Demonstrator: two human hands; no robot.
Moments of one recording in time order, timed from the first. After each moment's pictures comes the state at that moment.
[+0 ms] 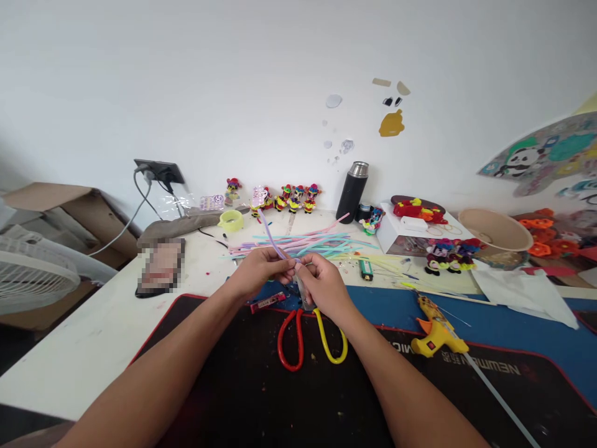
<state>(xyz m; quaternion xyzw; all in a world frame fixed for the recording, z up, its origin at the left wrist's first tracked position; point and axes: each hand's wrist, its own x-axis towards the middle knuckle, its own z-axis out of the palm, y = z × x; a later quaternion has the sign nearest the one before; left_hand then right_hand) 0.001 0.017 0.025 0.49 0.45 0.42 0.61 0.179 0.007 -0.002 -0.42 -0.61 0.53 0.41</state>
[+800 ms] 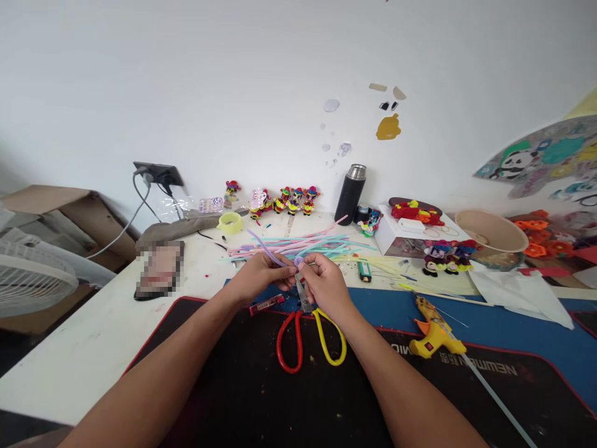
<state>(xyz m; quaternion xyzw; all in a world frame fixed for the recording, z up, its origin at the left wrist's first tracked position) 0.003 0.013 0.023 0.52 0.45 0.38 0.61 0.178 0.007 0.004 -0.42 -0.55 0.56 0.46</state>
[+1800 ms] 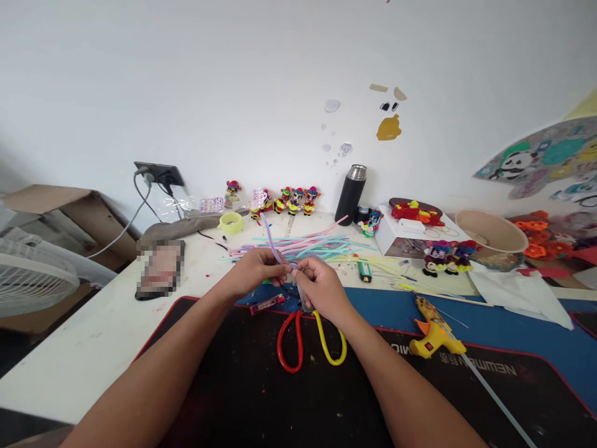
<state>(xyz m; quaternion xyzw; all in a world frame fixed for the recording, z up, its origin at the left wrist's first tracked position) -0.009 0.015 0.036 0.58 0.47 0.36 0.56 0.179 0.007 -0.002 -0.42 -0.62 0.54 0.39</state>
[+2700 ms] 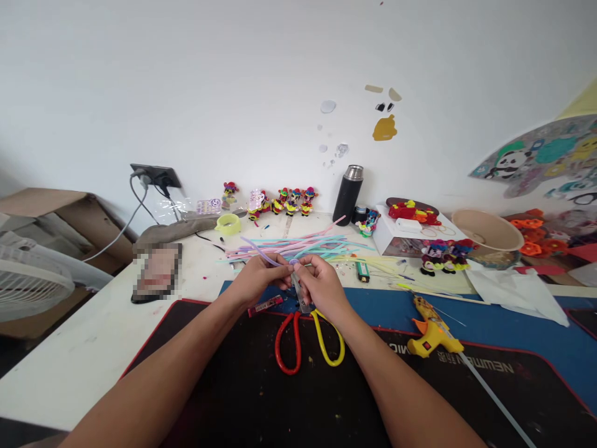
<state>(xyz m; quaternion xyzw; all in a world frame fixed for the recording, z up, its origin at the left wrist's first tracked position) 0.011 0.010 0.019 0.48 0.46 0.44 0.61 0.178 0.009 -0.001 -0.41 -0.55 0.58 0.44</state>
